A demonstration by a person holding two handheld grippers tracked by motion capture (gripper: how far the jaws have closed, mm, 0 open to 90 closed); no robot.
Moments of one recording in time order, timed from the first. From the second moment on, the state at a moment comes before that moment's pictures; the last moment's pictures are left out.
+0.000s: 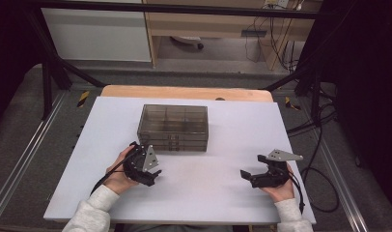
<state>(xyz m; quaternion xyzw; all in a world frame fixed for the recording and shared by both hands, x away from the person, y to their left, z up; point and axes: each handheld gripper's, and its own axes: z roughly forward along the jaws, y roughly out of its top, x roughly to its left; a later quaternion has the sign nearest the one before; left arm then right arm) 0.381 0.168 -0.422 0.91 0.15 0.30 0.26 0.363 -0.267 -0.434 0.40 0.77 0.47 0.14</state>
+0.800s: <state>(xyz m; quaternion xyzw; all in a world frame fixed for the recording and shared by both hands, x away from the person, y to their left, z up) 0.380 0.146 -0.434 0.90 0.11 0.35 0.23 0.363 -0.267 -0.435 0.41 0.77 0.47 0.14</state>
